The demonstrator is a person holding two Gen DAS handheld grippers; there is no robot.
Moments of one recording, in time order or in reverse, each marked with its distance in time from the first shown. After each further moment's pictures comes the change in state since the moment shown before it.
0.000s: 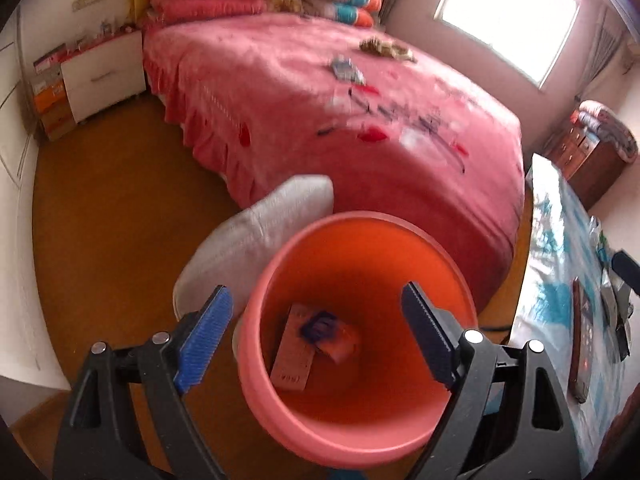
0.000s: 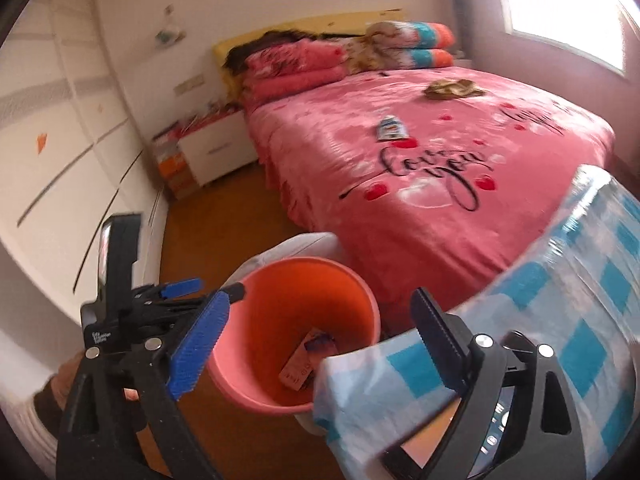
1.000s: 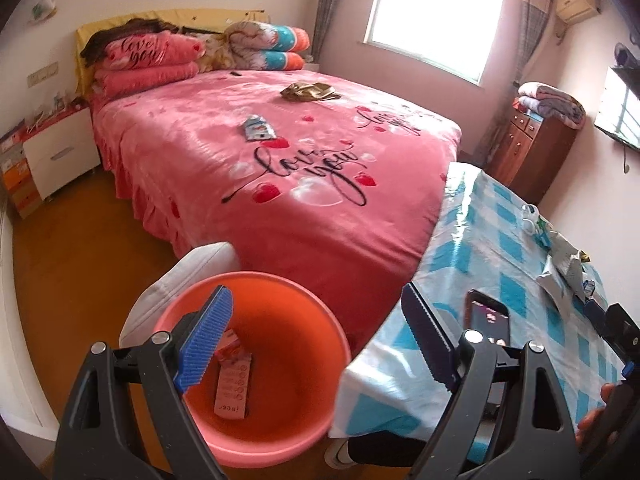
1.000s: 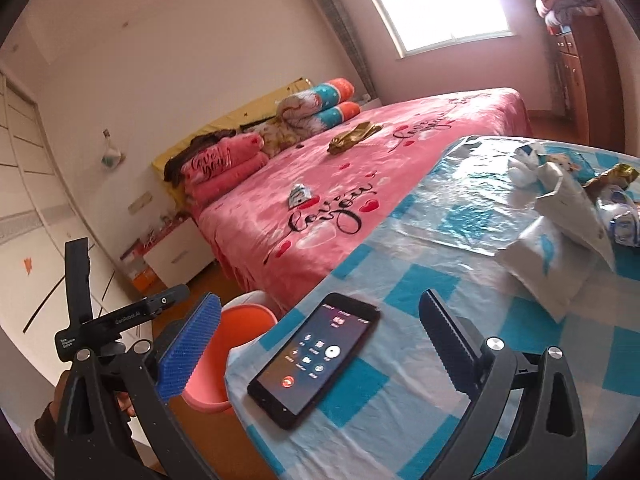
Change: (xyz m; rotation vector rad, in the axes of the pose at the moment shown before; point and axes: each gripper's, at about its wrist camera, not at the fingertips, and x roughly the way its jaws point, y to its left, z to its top) left arm -0.059 -0.134 0.003 0.204 -0.130 -0.096; right arm -0.132 -0.127 -0.086 0.305 -0.309 -0.096
